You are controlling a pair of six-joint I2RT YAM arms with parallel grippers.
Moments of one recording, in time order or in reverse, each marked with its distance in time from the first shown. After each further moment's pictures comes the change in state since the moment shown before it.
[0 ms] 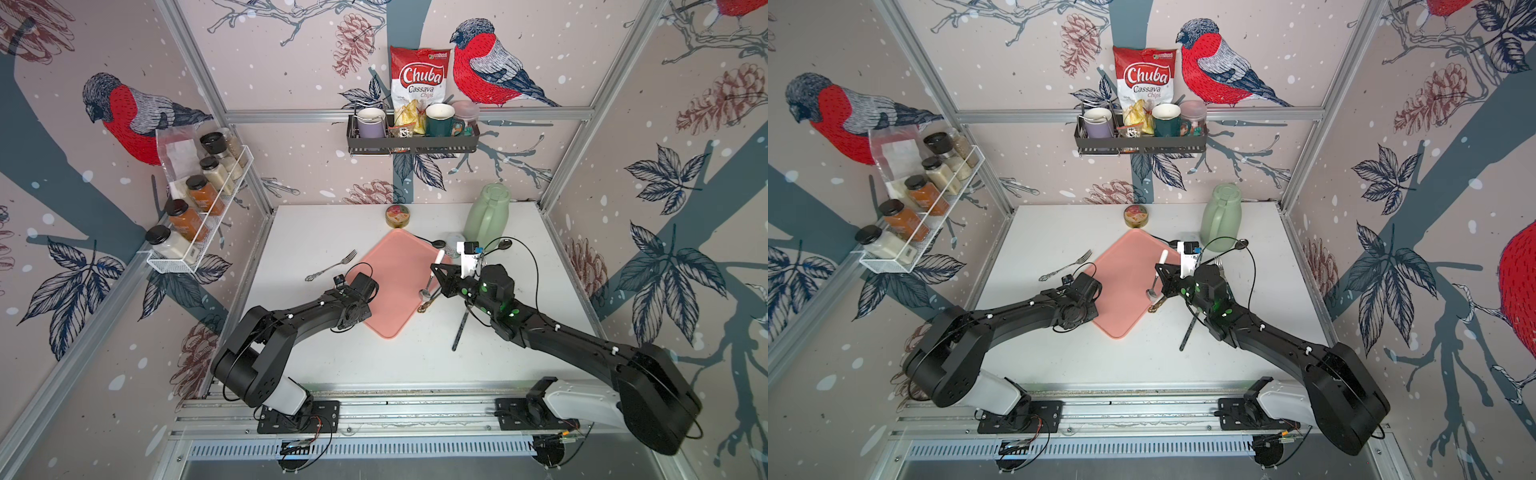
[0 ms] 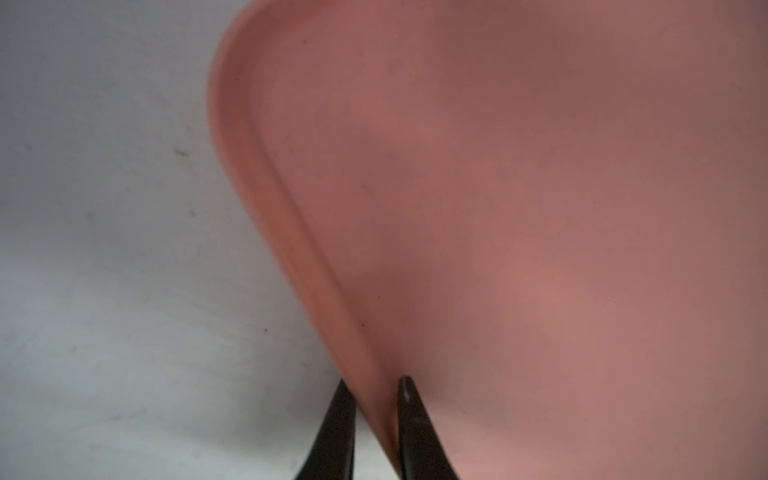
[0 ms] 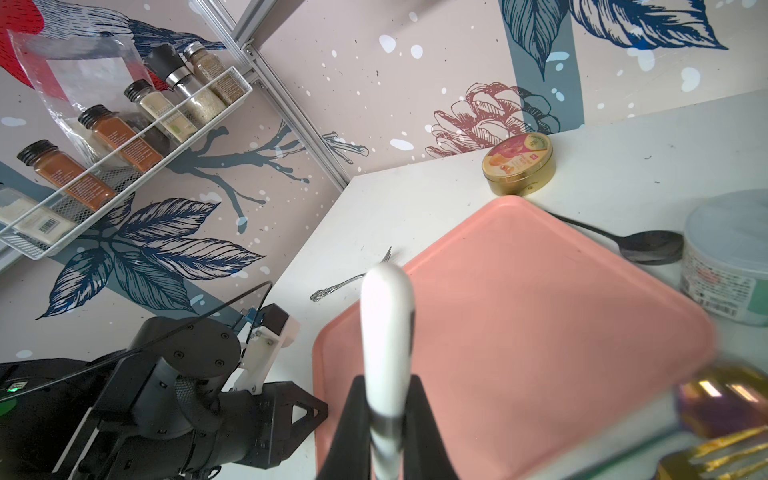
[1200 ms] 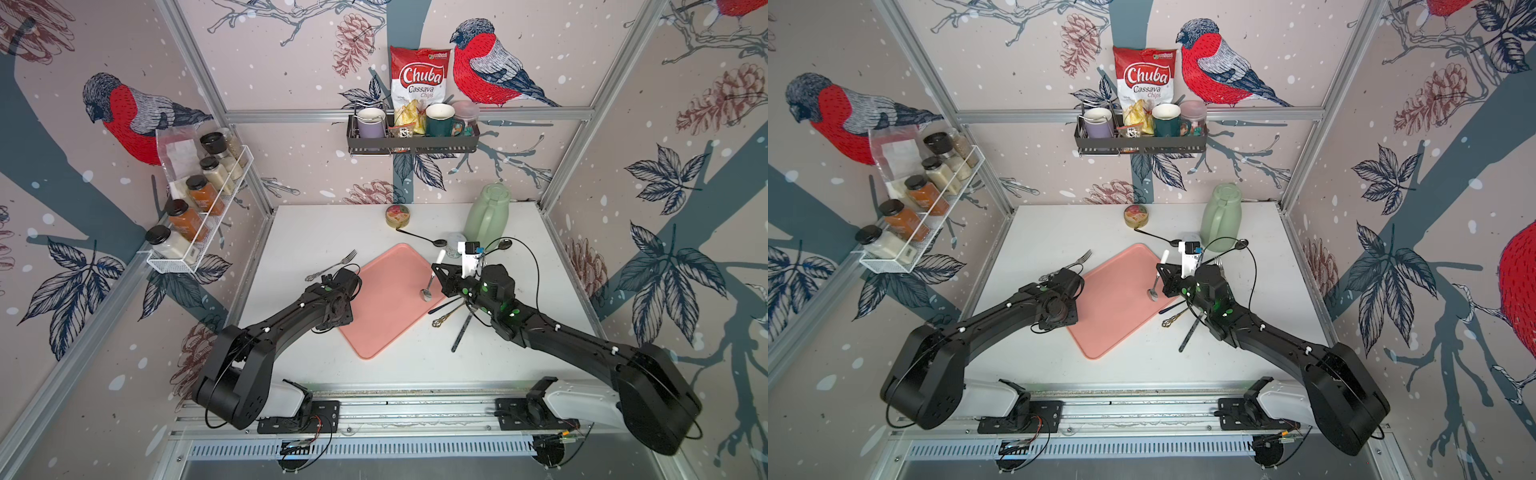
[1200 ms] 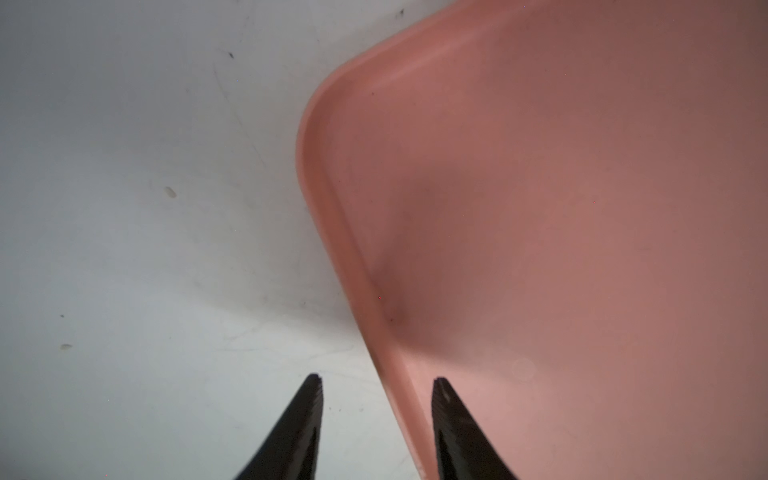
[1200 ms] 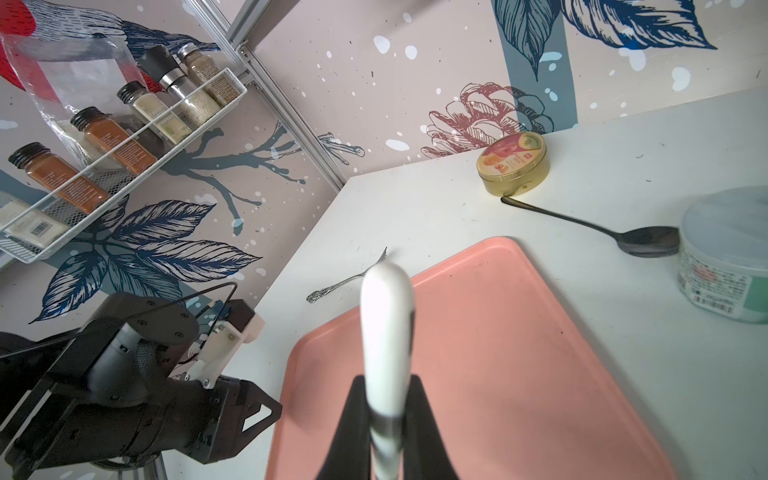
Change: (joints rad) left arm 0.124 -0.169 0.016 -0.291 -0.034 0.208; right arm -0.007 0.002 -0.003 0.003 0.000 0.002
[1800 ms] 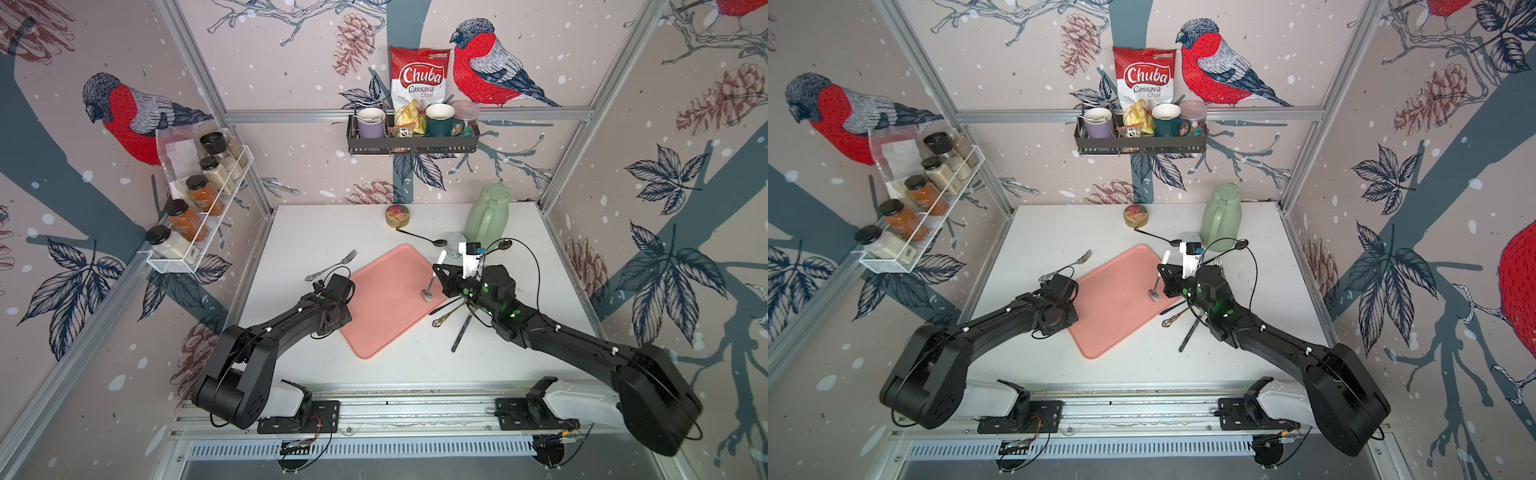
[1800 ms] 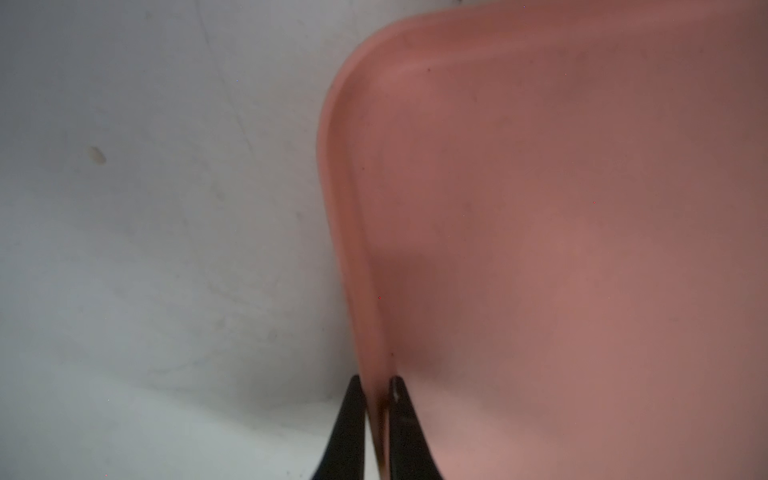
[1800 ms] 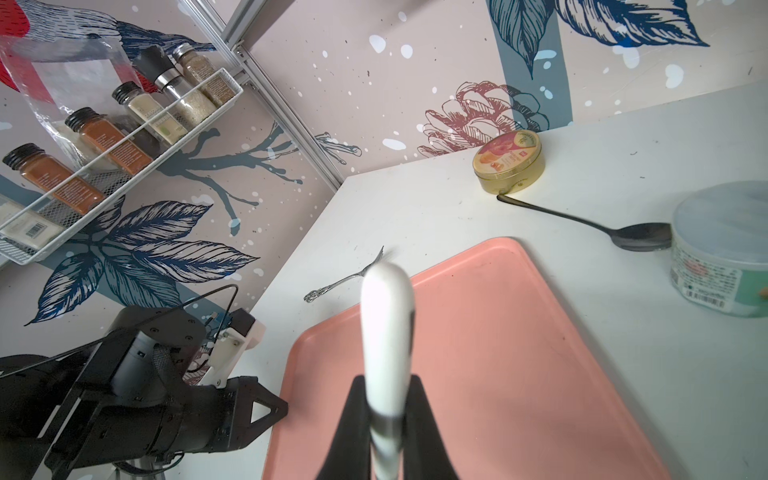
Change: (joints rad) left arm 0.079 0.046 -0.105 0.232 0.097 -0.081; right arm -0.010 -0.004 -0.011 0.002 0.000 0.004
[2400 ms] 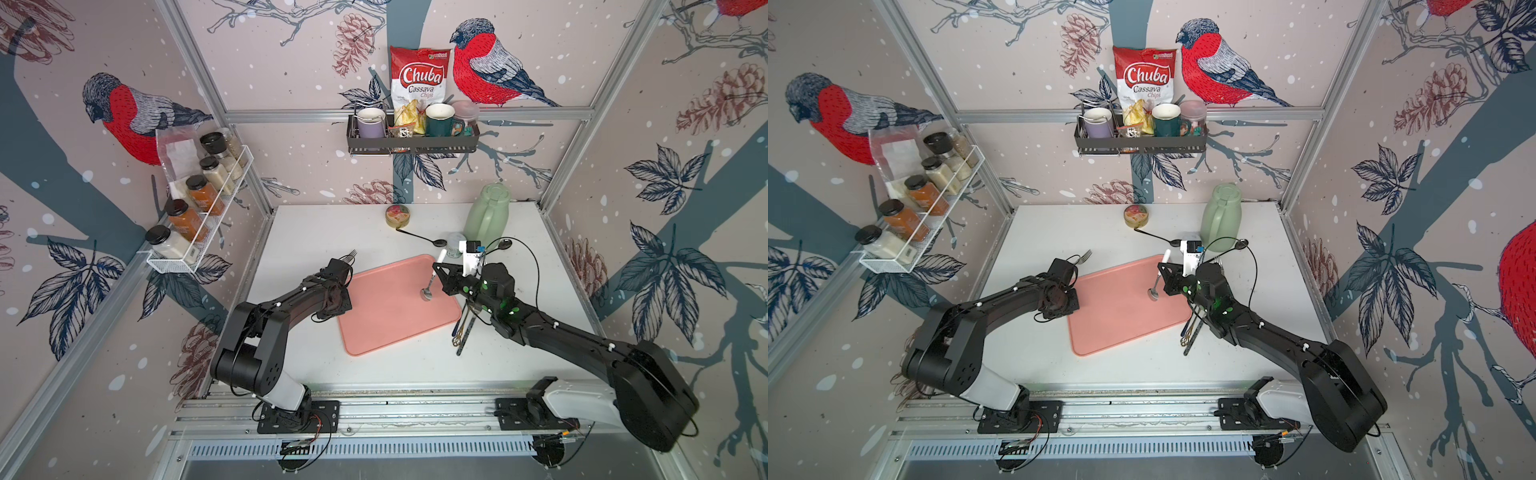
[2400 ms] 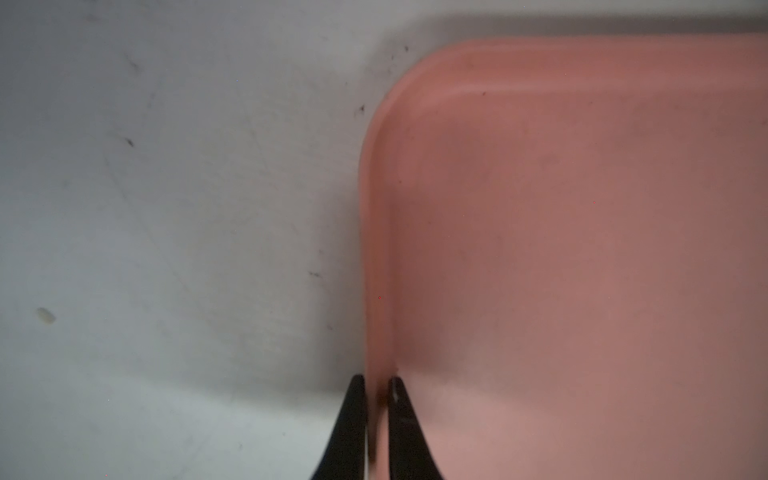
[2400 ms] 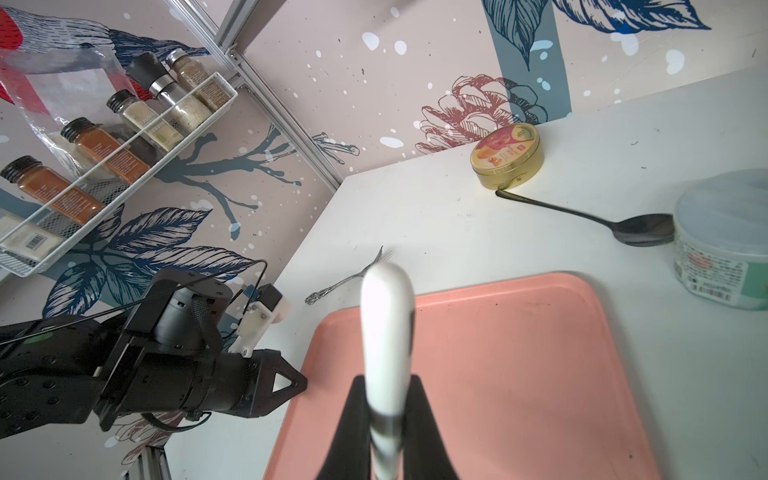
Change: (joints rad) left arm 0.067 0.161 0.189 -0.048 0.055 0.234; right arm -0.014 0.025 0.015 0.003 -0.023 0.039
